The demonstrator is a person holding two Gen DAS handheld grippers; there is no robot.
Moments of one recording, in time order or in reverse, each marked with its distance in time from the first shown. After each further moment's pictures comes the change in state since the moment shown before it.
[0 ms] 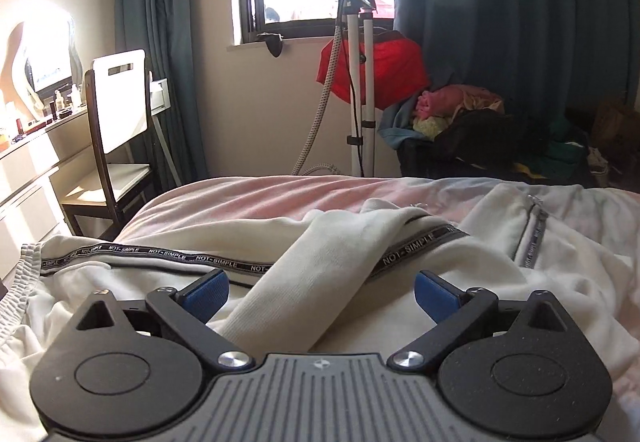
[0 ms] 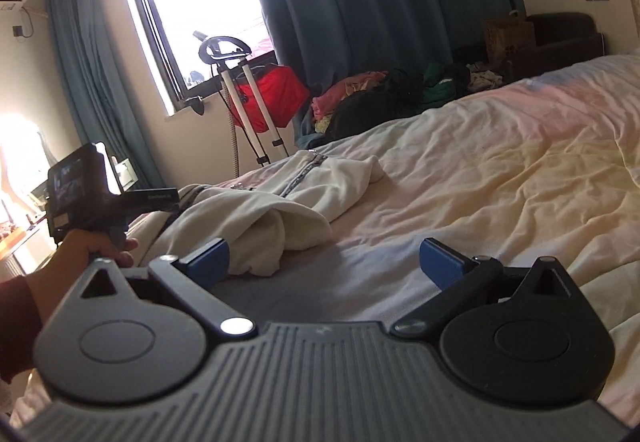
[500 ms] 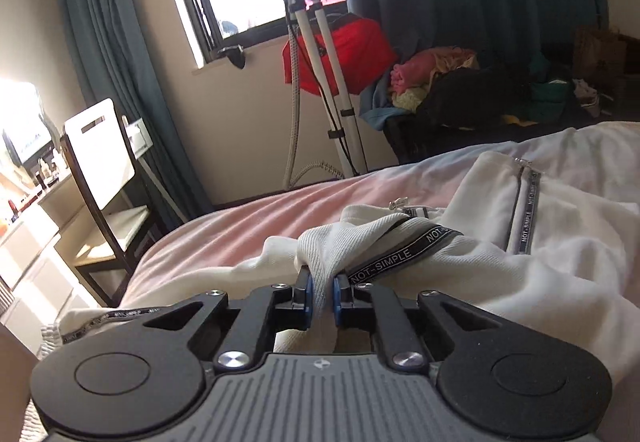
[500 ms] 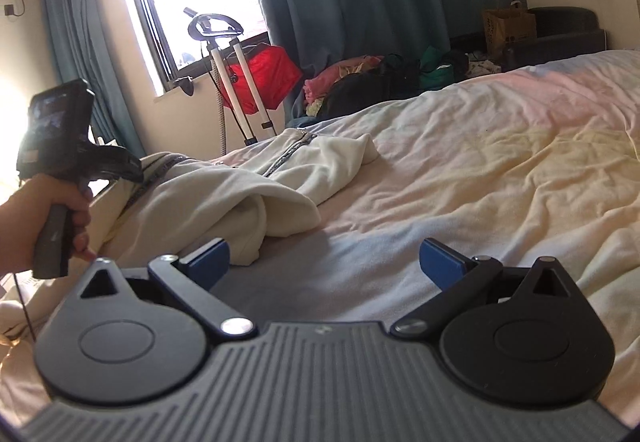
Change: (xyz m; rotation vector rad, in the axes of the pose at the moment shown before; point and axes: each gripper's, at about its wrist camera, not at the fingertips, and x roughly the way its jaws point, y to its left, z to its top) left arm -0.040 -0.036 0.008 0.302 -0.064 0.015; right arm 0.030 0.000 -0.010 -0.042 0.025 -0.030
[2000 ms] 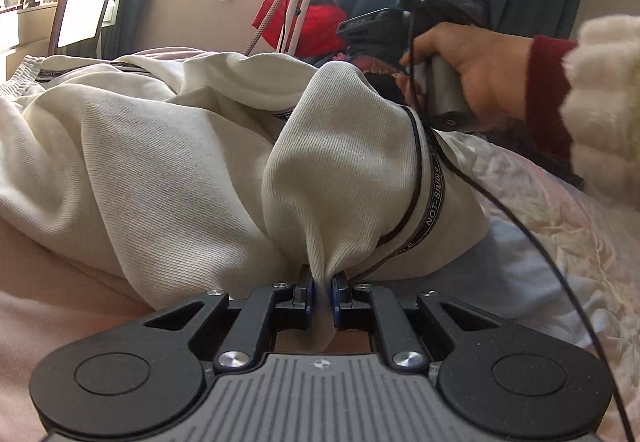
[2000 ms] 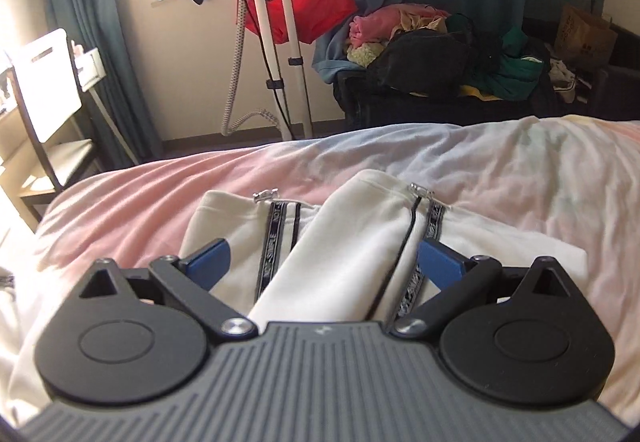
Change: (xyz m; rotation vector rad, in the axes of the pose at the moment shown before) left arm -0.139 0.037 -0.222 -0.440 0.054 -0.417; right arm 0.299 0.191 0.102 -0.210 0.269 -0.083
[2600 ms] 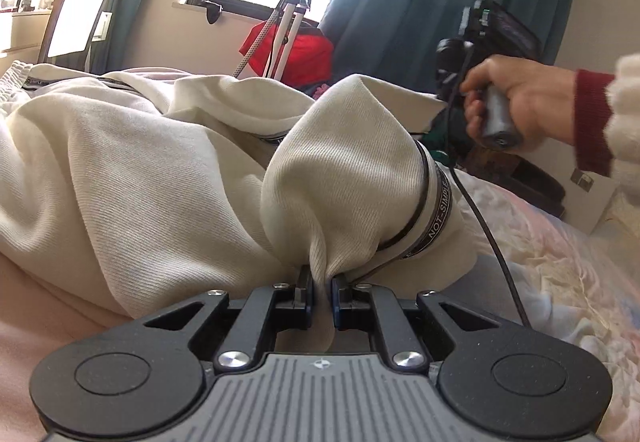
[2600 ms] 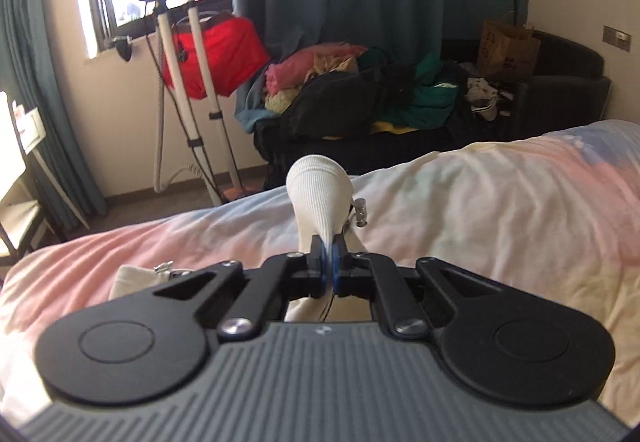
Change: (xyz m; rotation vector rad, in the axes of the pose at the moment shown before) left arm -0.005 0.005 0.001 -0.029 -0.106 -0.062; right arm -0.080 -0.105 0.027 0.142 -0.135 -0.156
